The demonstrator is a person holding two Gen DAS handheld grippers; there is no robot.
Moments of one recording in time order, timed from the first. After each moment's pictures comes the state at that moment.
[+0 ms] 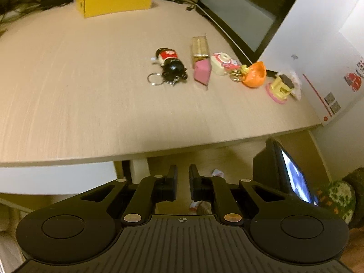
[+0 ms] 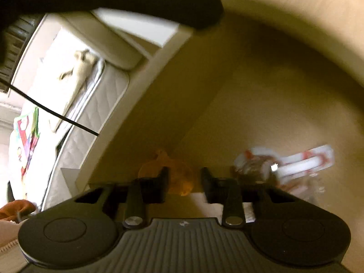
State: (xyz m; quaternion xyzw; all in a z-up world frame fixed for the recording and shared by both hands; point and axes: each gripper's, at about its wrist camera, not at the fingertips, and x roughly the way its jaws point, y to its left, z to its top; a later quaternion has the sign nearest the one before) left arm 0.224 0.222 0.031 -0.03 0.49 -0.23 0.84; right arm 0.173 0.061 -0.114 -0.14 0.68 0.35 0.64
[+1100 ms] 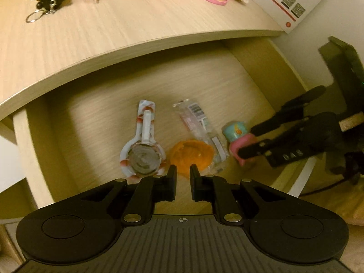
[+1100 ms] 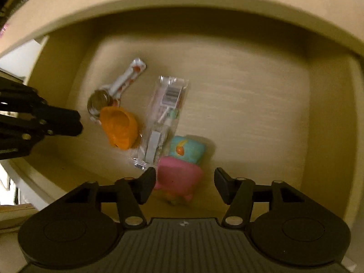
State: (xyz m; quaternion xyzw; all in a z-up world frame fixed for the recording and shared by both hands) left arm 0.197 0.137 -0.034 0.07 0.57 -0.36 0.74; right arm 0.150 -0.130 -0.063 -0.14 0.66 0.16 0.72
